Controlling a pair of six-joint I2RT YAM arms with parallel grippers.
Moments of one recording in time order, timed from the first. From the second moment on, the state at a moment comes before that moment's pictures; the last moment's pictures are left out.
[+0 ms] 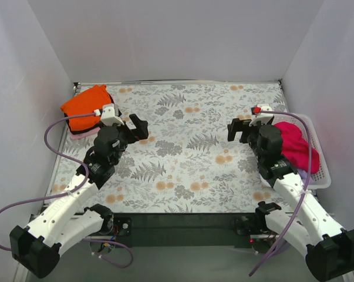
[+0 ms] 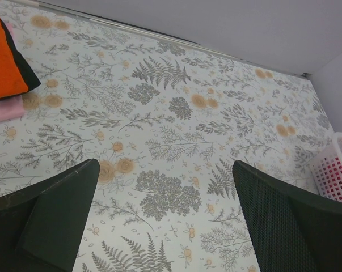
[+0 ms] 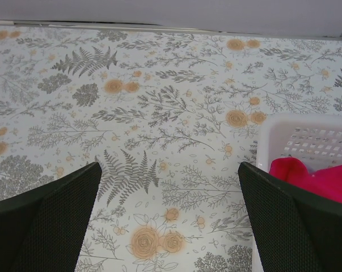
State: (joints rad) left arm -0.52 0.87 0.75 -0.05 -0.34 -0.46; right arm 0.36 0.85 0.65 0.02 0.14 0.11
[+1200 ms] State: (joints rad) left arm -0.52 0.81 0.70 -0.01 -0.32 -0.46; right arm -0.12 1.07 0.78 -0.17 0.28 0.13
